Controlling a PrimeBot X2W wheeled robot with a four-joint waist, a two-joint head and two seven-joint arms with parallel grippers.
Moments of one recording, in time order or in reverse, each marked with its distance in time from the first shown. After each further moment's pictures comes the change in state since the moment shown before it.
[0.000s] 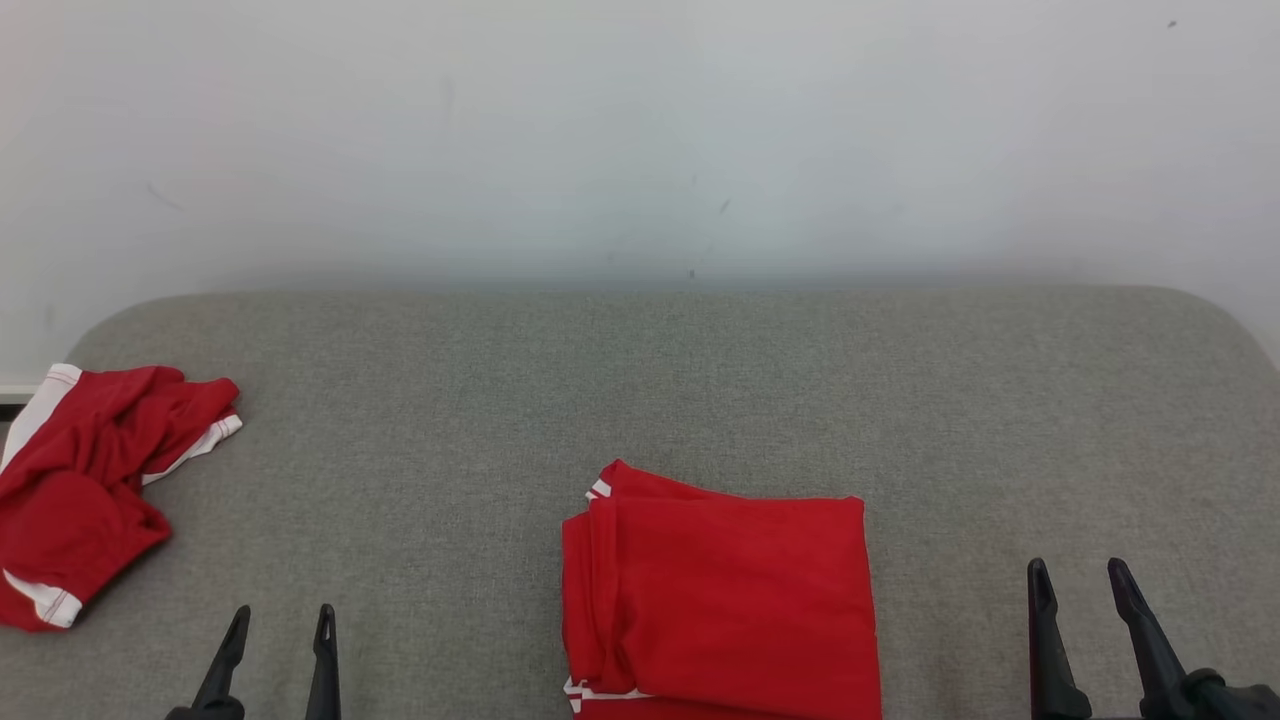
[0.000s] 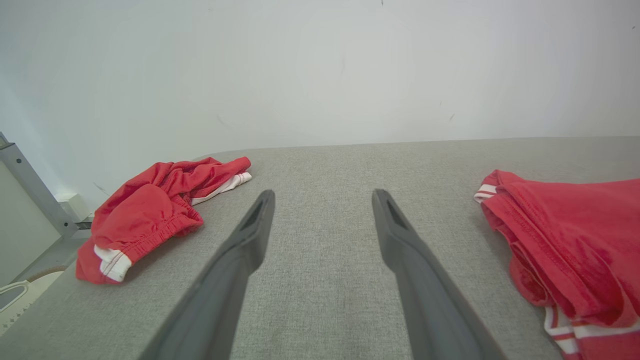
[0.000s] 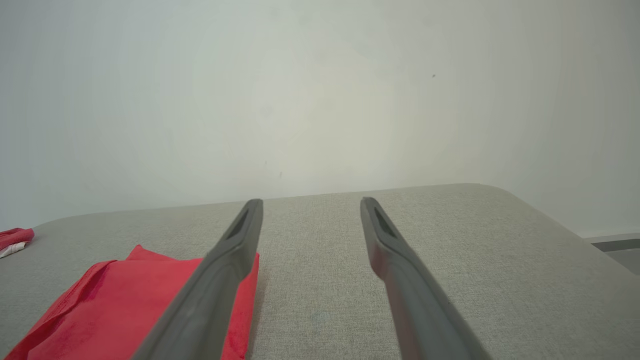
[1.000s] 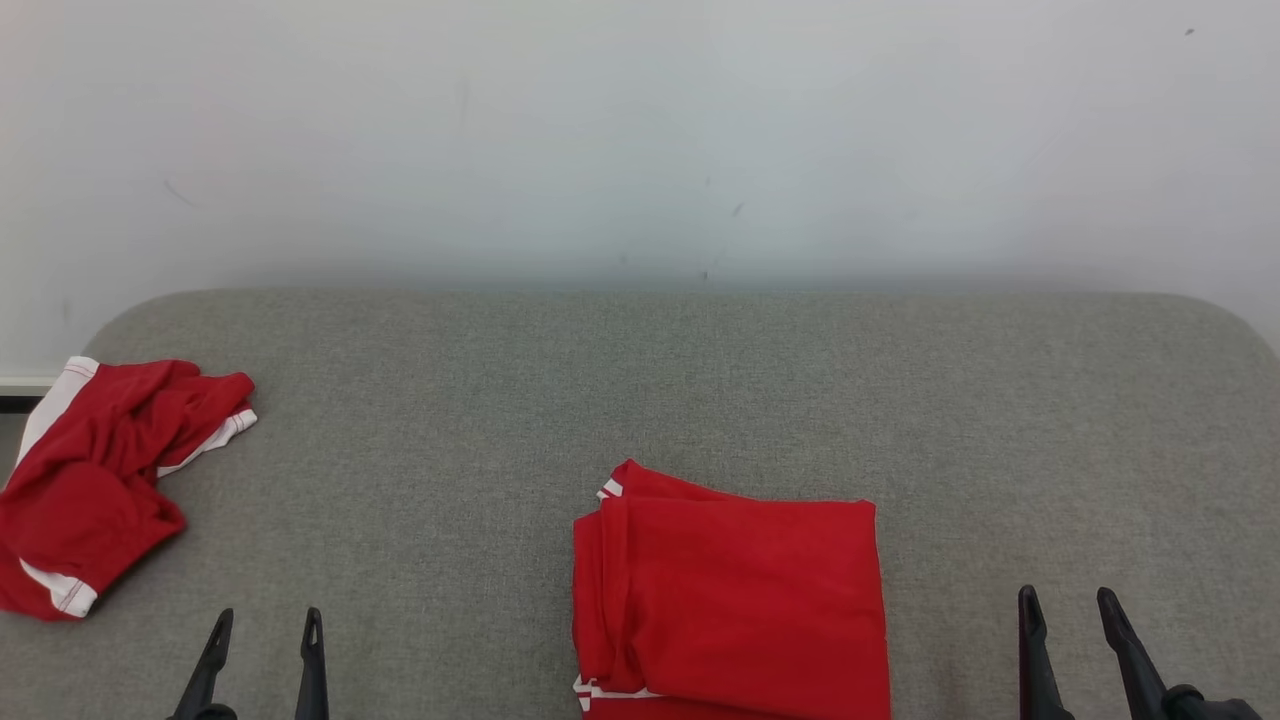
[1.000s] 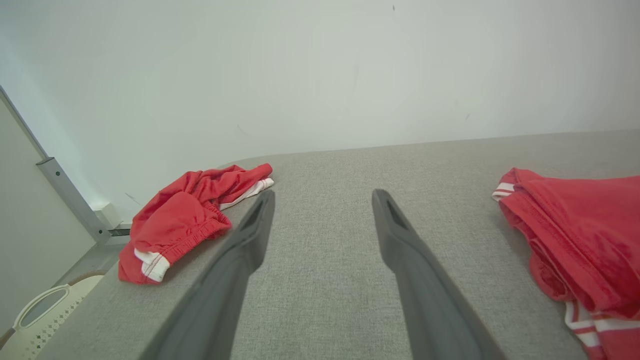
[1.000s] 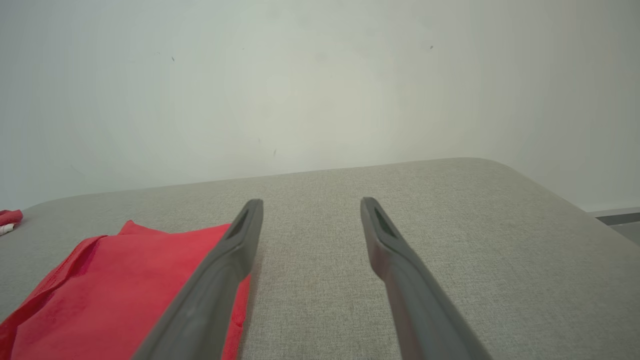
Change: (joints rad) left arm 0.041 0.031 -0.021 -0.077 0.019 0.058 0.025; right arm 0.005 0.036 -0.026 0.067 -0.029 0.000 0.000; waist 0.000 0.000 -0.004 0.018
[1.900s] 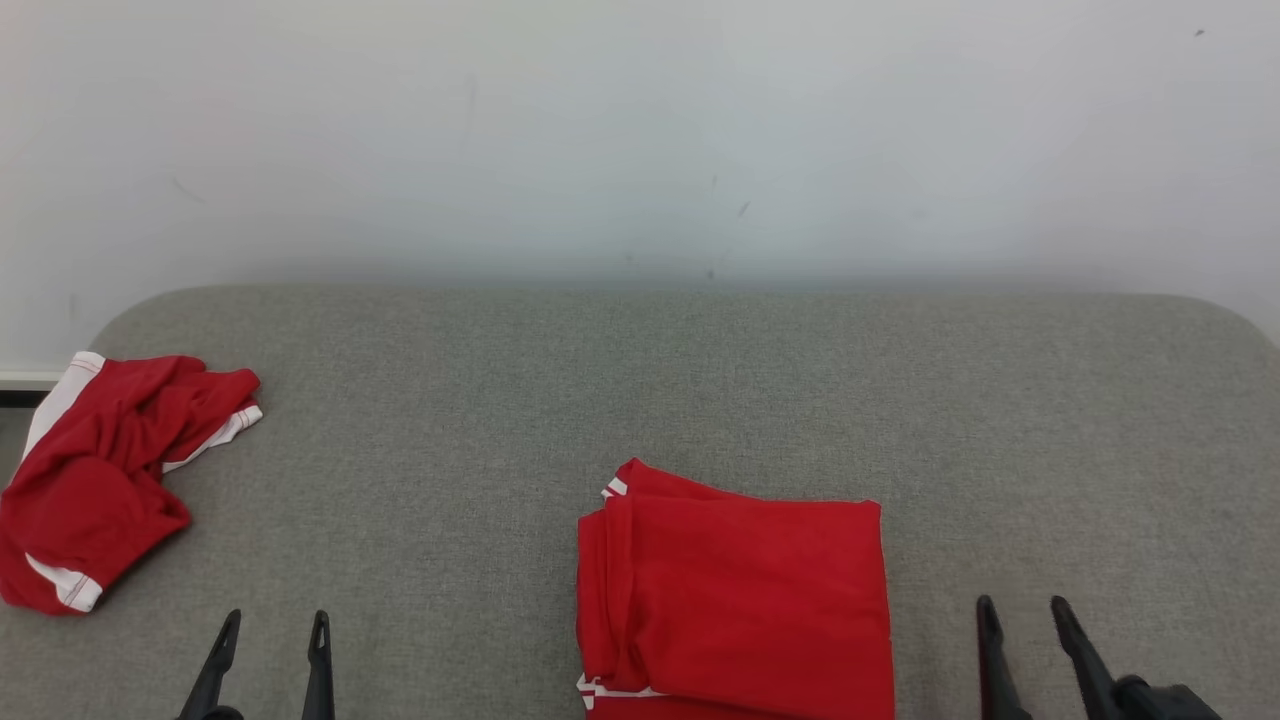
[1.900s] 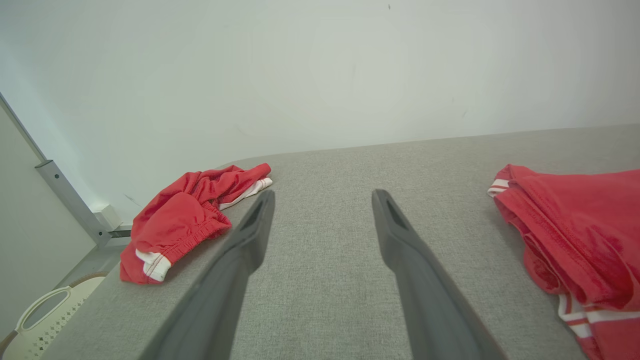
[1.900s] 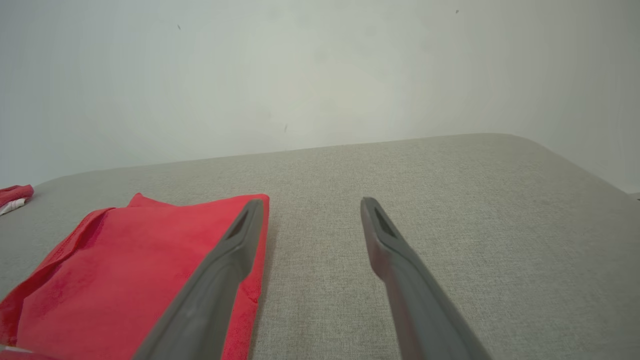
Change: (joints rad) left arm 0.014 0.021 -0.027 -0.035 -0.008 0.013 0.020; right arm -0.042 0.000 0.039 0.105 0.001 0.000 0.000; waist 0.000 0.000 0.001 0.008
